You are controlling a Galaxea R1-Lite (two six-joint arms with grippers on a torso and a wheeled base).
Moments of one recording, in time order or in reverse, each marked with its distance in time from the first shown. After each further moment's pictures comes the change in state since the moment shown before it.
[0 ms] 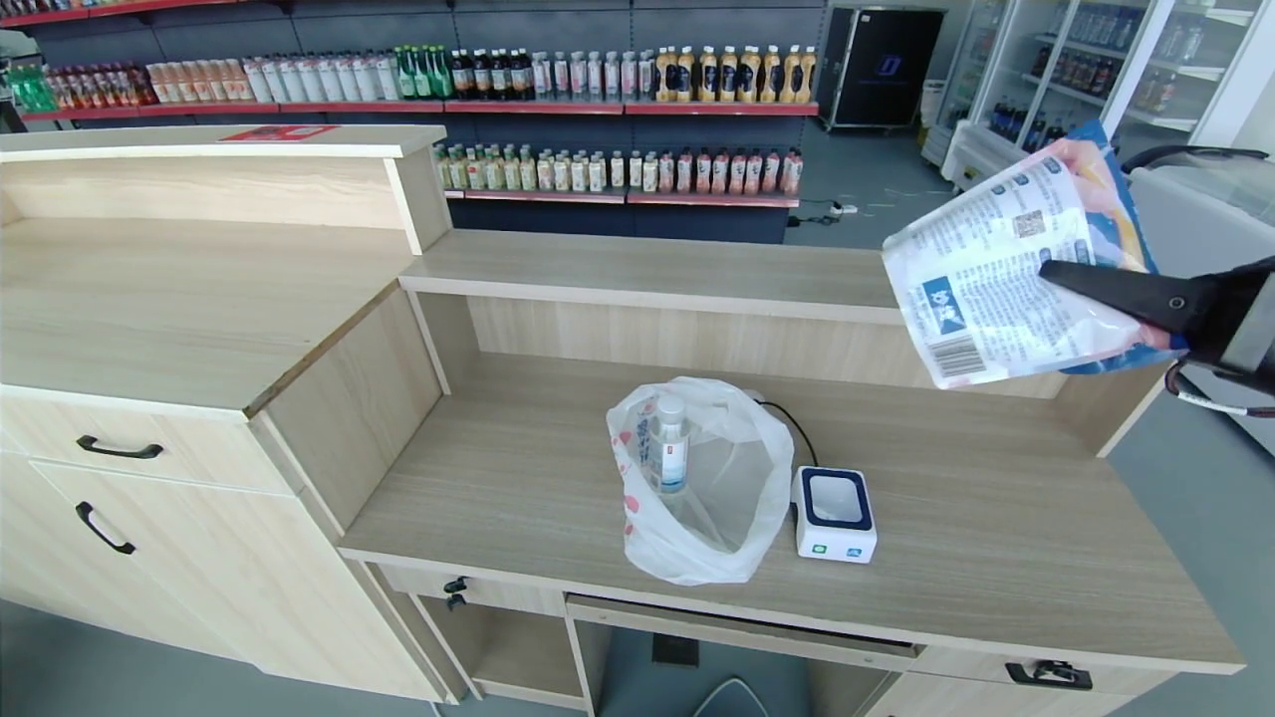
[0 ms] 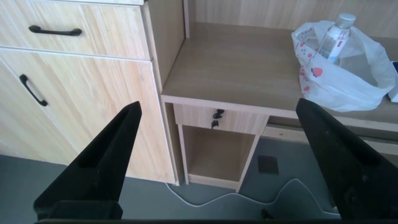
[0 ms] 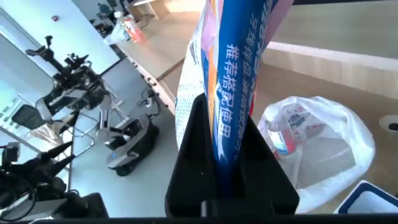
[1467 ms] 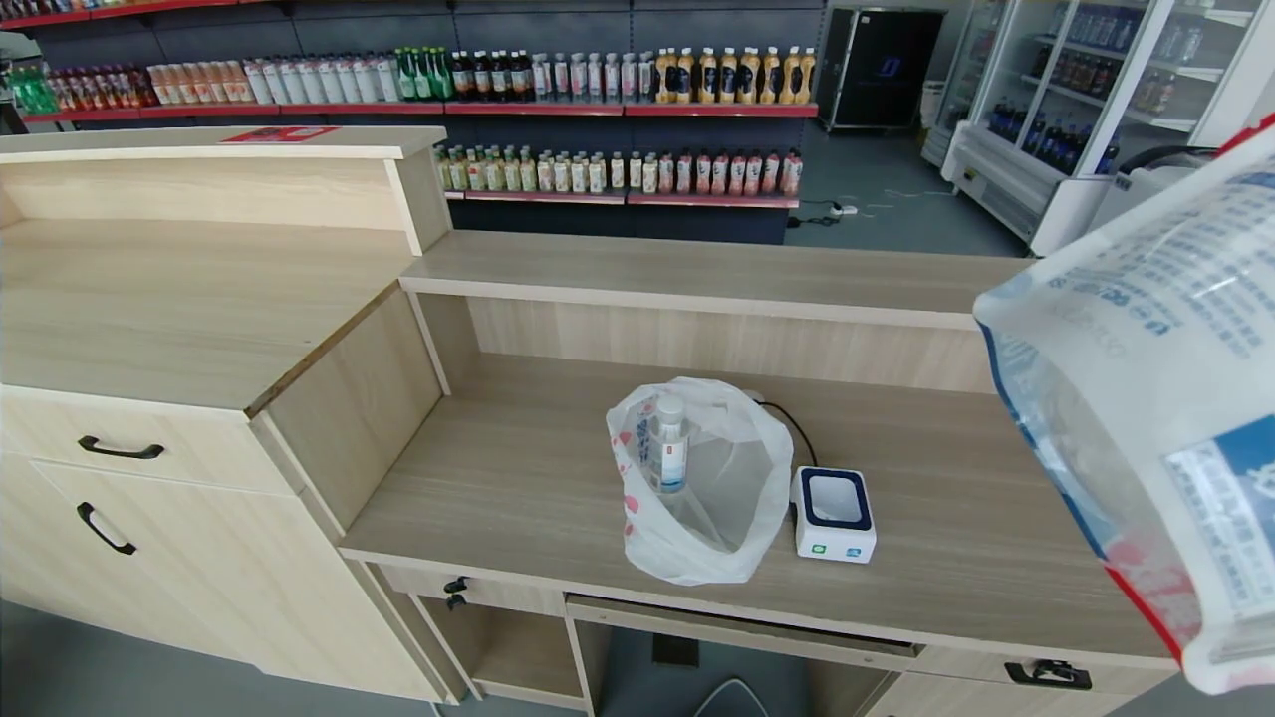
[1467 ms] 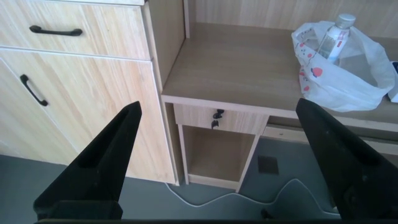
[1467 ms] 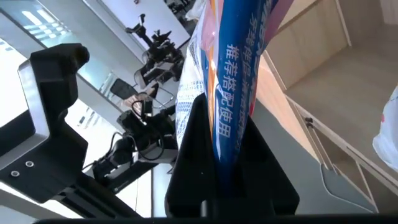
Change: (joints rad) left arm 0.001 0.000 0.000 0.000 0.000 0.000; right arm 0.299 -0.530 0.033 0.491 -0.039 0.141
